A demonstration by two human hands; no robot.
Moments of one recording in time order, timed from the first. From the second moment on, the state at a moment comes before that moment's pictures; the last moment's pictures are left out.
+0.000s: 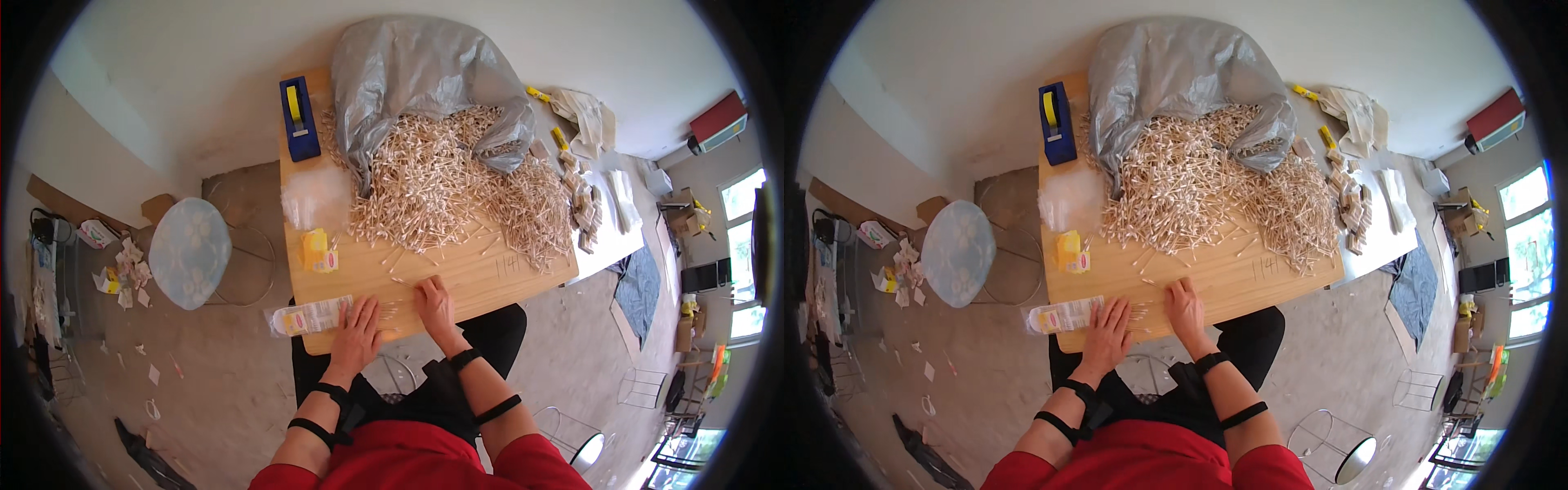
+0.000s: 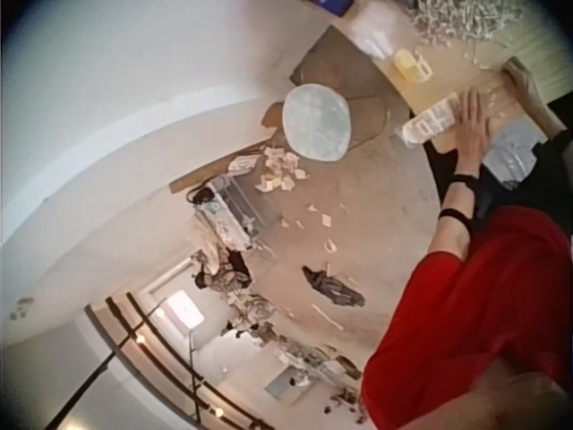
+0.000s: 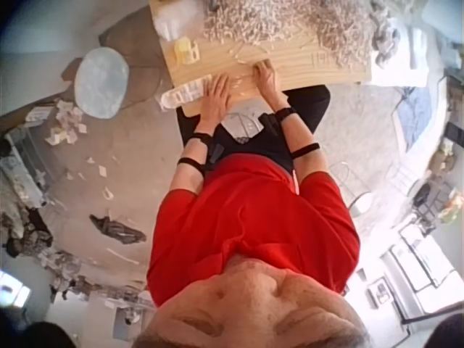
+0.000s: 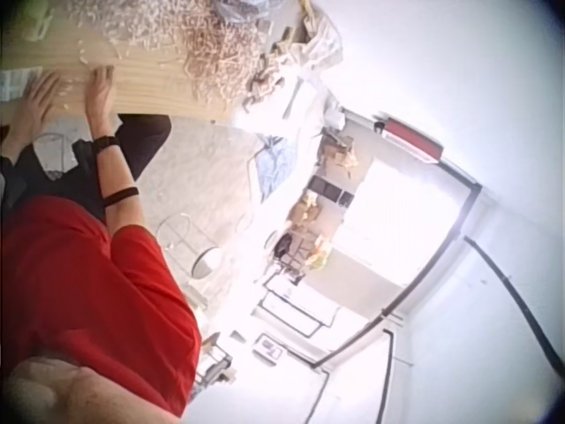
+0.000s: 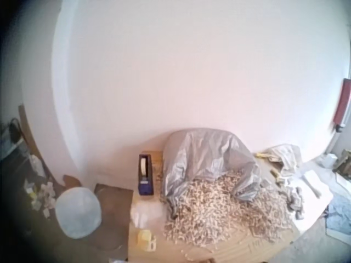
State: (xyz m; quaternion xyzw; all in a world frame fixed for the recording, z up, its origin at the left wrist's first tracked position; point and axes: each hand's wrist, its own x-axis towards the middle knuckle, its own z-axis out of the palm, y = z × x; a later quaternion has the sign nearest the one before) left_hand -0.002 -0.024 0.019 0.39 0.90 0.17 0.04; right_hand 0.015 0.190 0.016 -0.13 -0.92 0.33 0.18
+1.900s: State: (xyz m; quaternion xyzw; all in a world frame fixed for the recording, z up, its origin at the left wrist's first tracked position) left_hand -0.008 -0.021 0.005 0.31 0.88 0.35 0.04; right_hand 0.014 0.168 0.016 -0.11 -0.87 0.45 0.15
